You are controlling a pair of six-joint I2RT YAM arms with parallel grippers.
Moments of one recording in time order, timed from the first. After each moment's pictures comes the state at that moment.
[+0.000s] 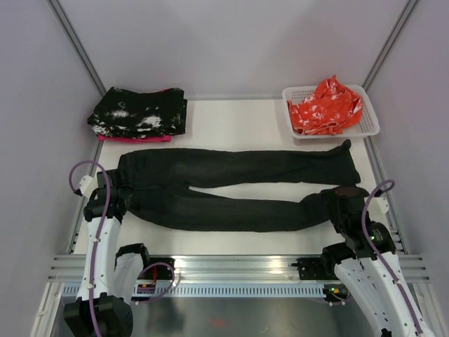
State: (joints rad) left arm 0.19 0.77 0.66 -0.86 -0.38 -0.89; right arm 0.26 0.41 0.53 -0.96 0.46 1.31
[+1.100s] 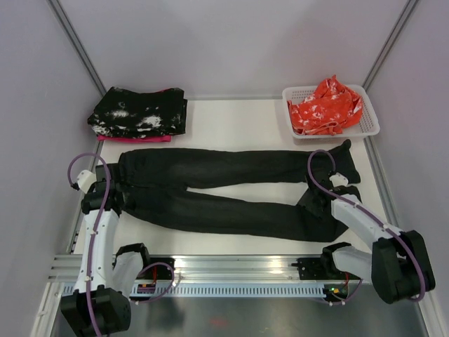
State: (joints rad) left arm 0.19 0.84 0.74 -0.91 -0.45 -0.82; right arm 0.26 1.11 0.53 -0.62 0.33 0.91
